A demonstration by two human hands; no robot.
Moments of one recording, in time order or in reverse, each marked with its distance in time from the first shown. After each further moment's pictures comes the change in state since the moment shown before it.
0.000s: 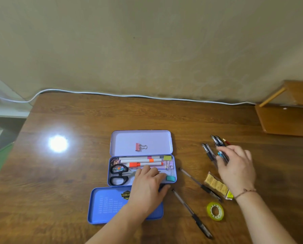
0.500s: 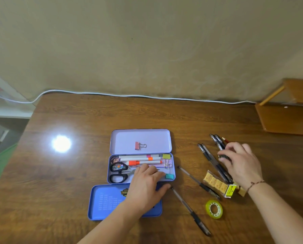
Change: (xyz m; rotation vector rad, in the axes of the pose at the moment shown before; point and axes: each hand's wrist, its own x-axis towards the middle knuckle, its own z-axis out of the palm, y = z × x) left_hand -0.001 0.001 -0.007 -0.094 -0.010 0.022; right_hand 0.022 0.045 -0.001 -0.180 -0.203 -0.229
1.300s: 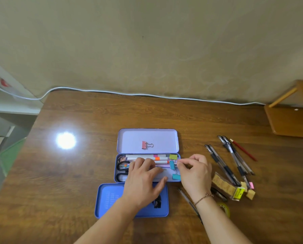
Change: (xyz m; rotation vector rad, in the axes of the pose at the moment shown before) left_hand -0.004 -0.022 -0.015 0.013 0.108 -0.050; right_hand -0.028 -0.169 0.025 0.589 0.075 0.368
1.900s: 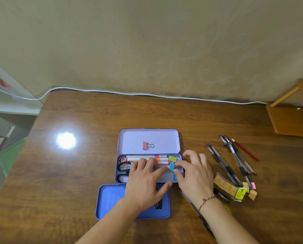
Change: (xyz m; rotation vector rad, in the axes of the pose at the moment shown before) left_hand 0.003 0.004 -0.005 0.098 -0.104 0.029; right_hand 0.004 0.016 0.000 -0.442 -0.043 -0.446
